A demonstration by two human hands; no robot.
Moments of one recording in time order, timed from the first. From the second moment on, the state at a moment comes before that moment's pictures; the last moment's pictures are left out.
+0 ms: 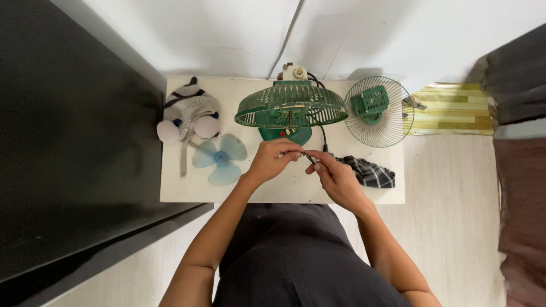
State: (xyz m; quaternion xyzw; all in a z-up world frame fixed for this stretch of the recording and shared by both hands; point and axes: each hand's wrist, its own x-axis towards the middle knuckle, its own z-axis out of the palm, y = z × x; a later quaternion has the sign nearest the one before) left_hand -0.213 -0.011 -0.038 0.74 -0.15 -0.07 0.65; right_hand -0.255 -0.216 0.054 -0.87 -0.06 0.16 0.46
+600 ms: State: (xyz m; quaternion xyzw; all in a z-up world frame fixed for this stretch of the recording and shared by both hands) left_hand -0.217 0.063 -0.011 0.76 -0.28 -0.09 0.58; right_hand -0.291 -0.138 0.066 -0.91 -0.05 0.11 0.40
